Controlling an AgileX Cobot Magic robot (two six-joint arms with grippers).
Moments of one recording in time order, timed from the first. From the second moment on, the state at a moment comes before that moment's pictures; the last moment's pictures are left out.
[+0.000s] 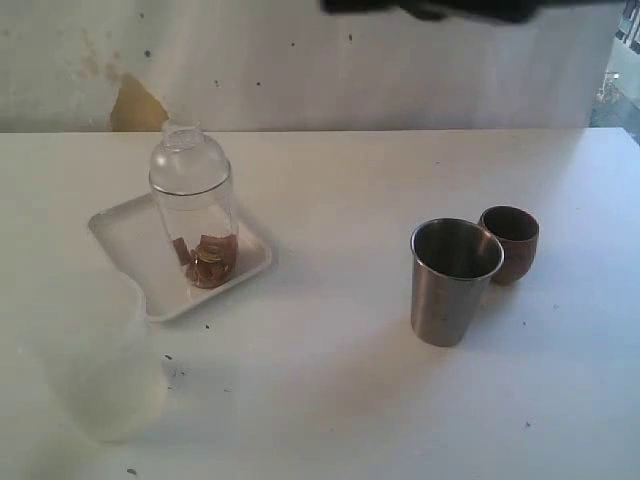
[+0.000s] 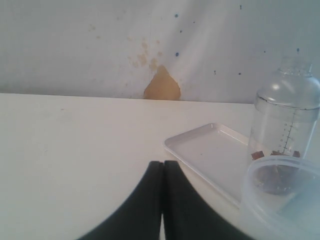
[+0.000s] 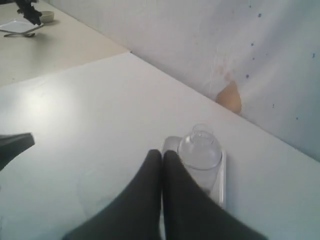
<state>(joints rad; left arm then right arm) -0.03 0.00 0.00 -0.04 0.18 -0.02 0.70 1.00 -1.16 0.18 0.48 -0.17</state>
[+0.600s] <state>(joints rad) -0.03 0.00 0.00 -0.04 0.18 -0.02 0.70 0.35 -1.11 0.18 0.87 -0.17</state>
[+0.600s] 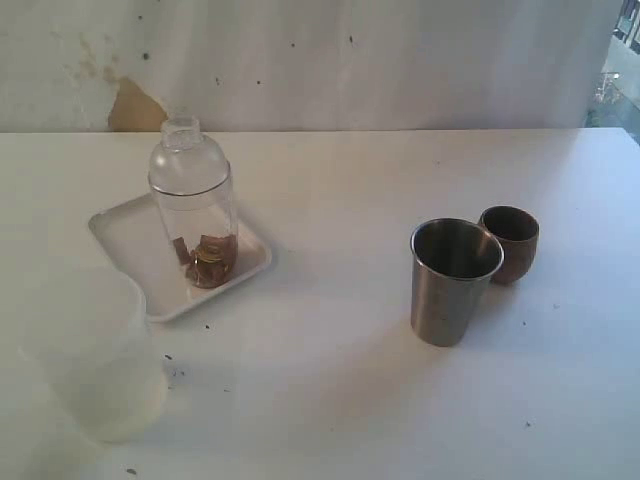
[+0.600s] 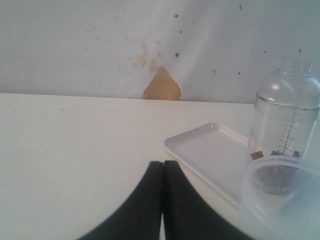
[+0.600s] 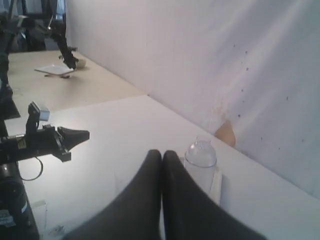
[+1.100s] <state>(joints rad) -0.03 0.00 0.00 -0.04 0.18 -0.02 0.38 0.00 -0.80 0.17 0.50 -0.16</state>
